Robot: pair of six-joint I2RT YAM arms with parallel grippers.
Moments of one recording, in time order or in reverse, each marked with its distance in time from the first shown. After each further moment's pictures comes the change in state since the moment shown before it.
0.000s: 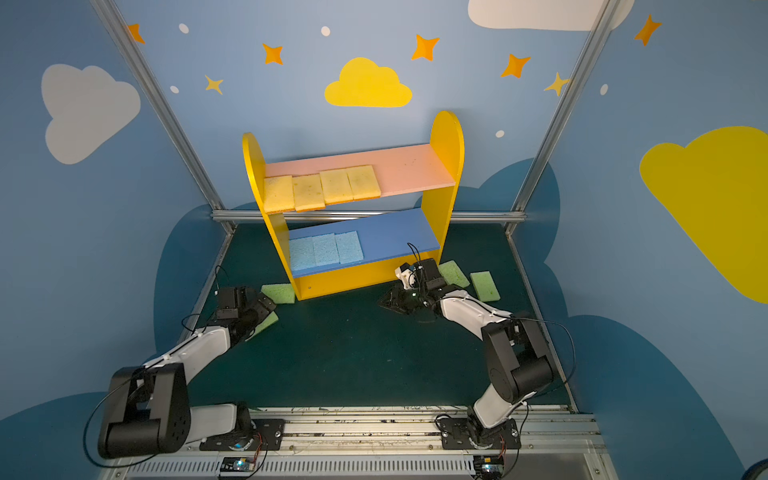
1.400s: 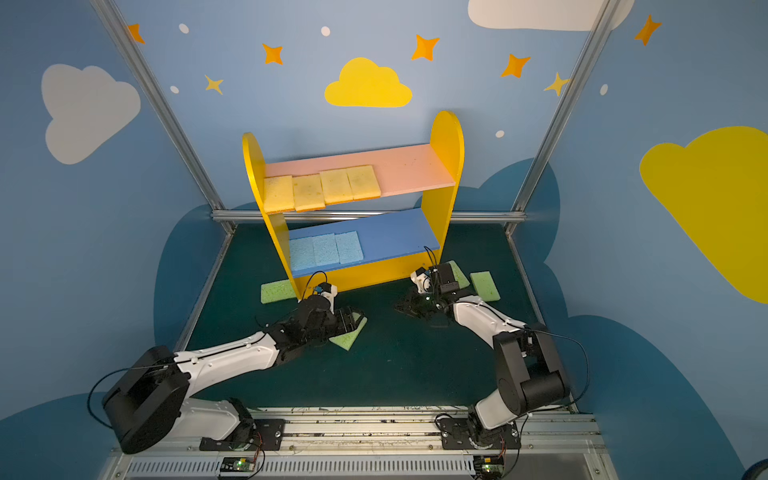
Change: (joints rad) left arm -0.800 -0.013 0.083 0.164 0.057 -0.112; right arm -0.079 -0.094 -0.107 -0.068 -0.001 -0.006
